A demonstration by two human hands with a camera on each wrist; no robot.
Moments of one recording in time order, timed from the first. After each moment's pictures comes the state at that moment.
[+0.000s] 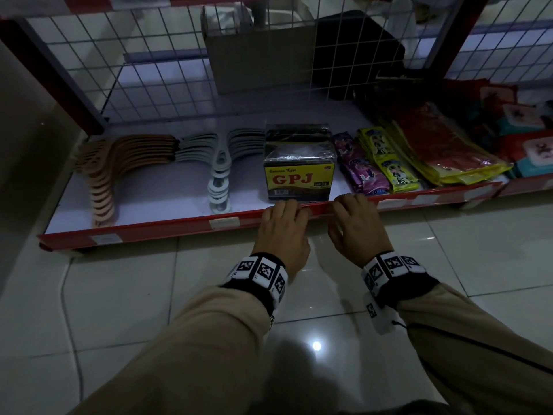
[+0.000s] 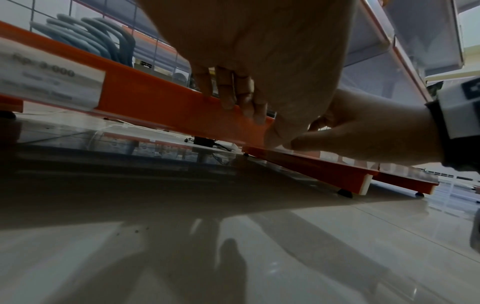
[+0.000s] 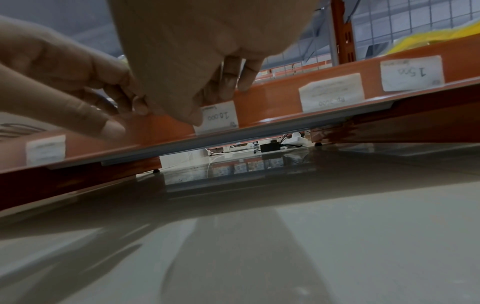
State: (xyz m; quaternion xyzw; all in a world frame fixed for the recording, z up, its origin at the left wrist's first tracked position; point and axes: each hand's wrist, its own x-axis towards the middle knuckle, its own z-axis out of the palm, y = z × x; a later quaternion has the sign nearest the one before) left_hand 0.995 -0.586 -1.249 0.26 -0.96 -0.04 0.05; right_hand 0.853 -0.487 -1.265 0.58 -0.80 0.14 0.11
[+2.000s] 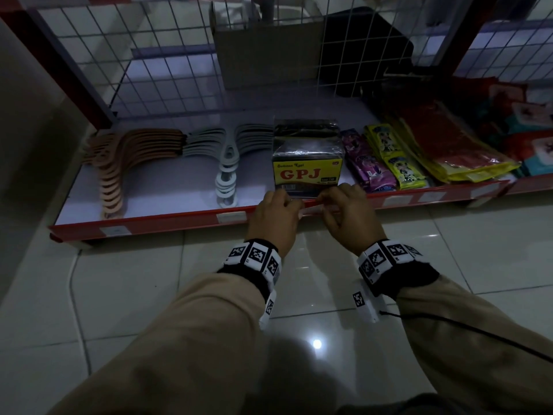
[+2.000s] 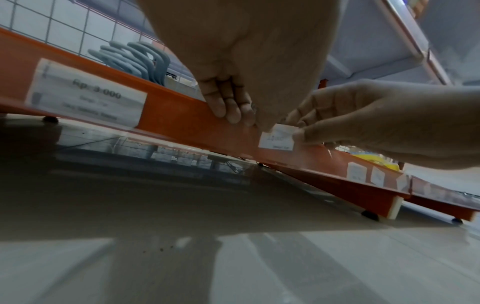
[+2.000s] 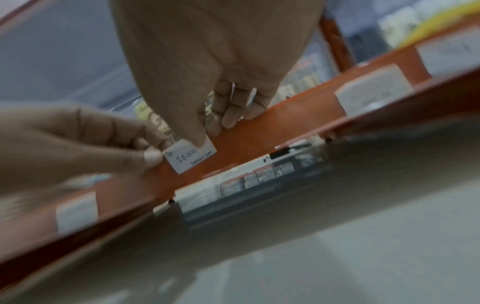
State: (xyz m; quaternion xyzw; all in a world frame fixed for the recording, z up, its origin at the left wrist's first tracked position) left_hand 1.004 -0.611 -1.243 0.29 -0.95 -0.10 0.06; right_hand 0.864 -0.506 -1.253 0.56 -0.78 0.27 0.01
